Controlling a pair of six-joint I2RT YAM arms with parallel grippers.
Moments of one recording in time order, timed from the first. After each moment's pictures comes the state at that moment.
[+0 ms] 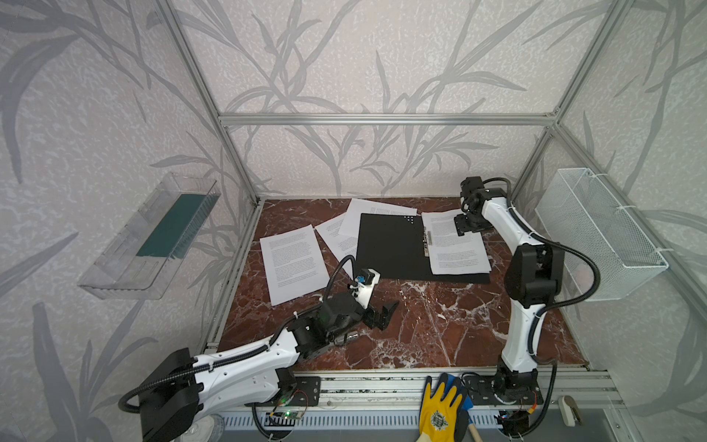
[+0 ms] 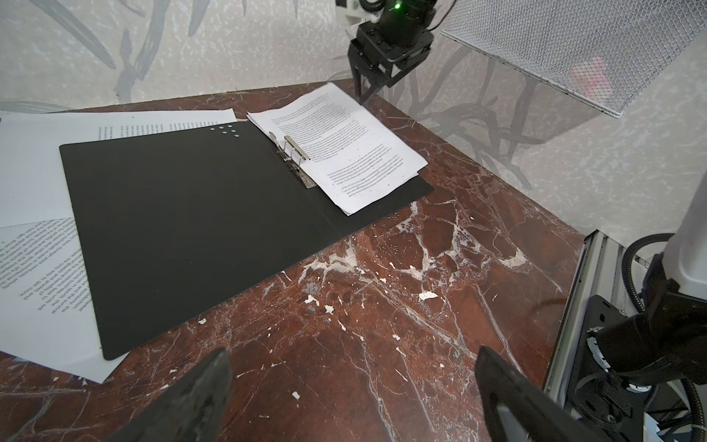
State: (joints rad) left arm -0.99 0.99 0.45 0.22 -0.14 -0.30; right arm 0.12 1.99 1.80 -0.99 0.26 0.00
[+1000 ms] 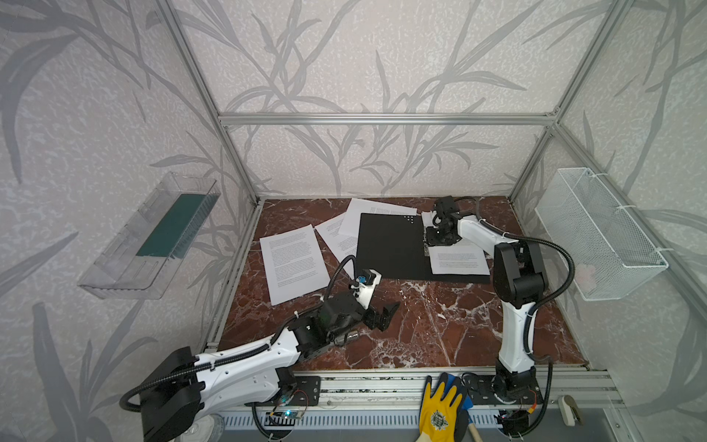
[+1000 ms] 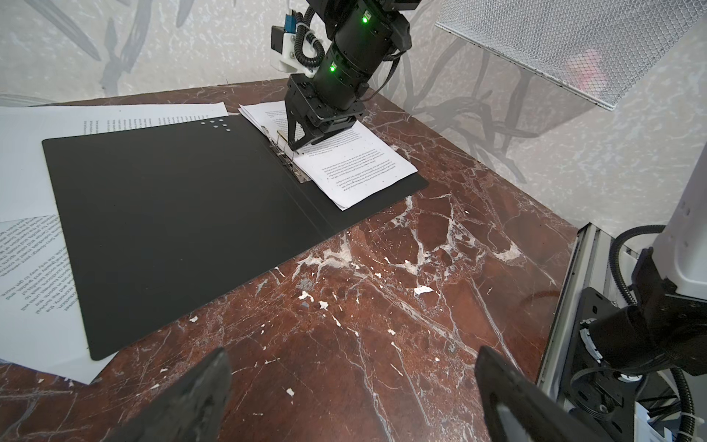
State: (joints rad) left arm -0.99 1.00 0.45 0.22 -0.12 -0.30; right arm 0.25 2.12 1.63 -0.64 -0.05 0.19
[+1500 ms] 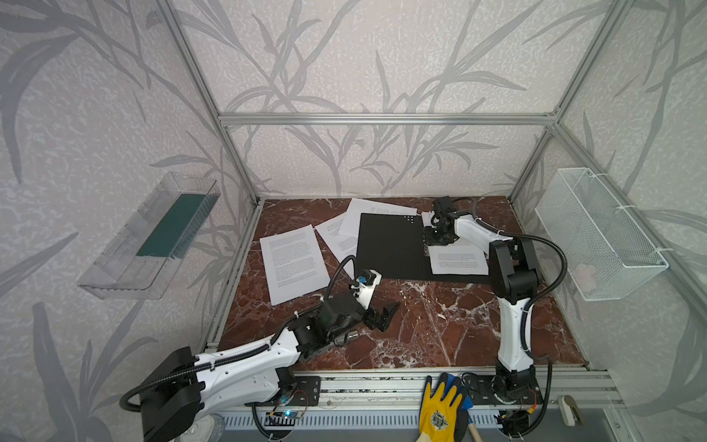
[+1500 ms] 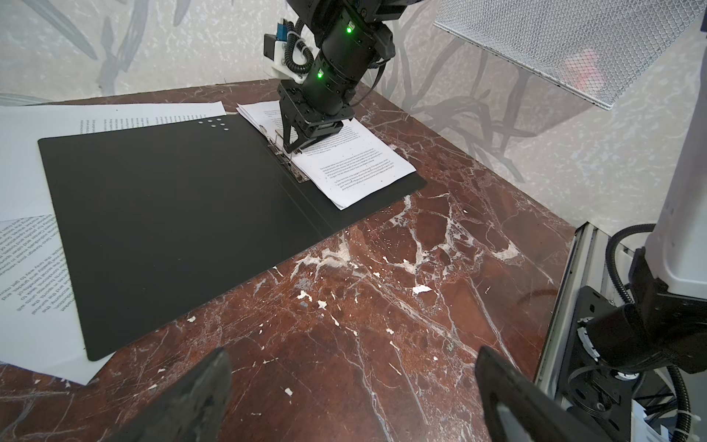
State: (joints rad) left arm -0.99 1.00 0.45 0.22 -0.11 -0.30; right arm 0.25 2.18 1.68 -0.64 -0.05 0.22
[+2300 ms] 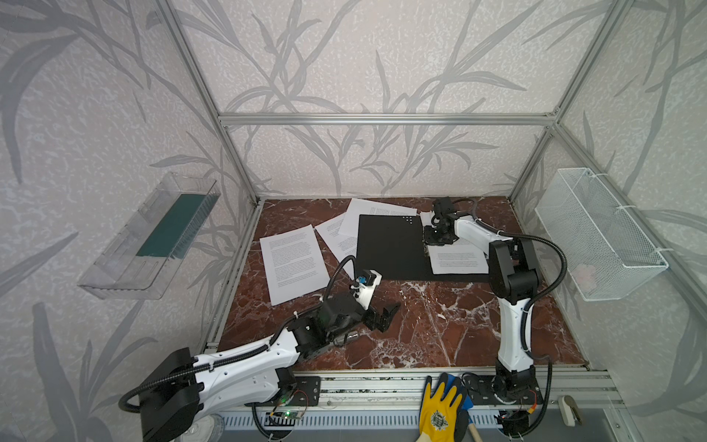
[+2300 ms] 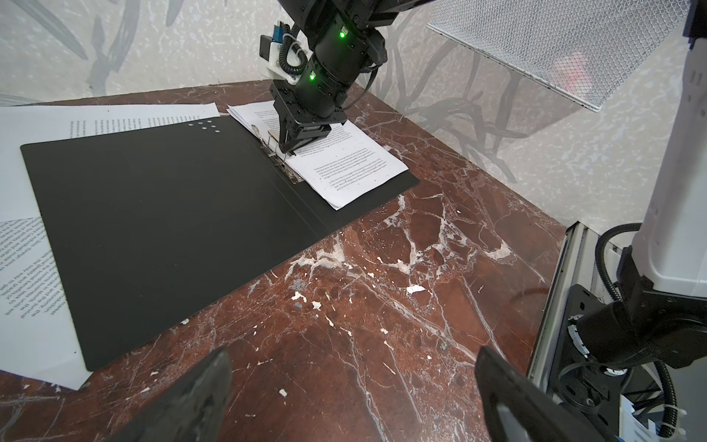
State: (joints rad) left arm -0.99 0.99 0.45 0.22 -0.10 -0.31; right arm 0.26 2.16 1.63 -0.59 -0.07 0.27
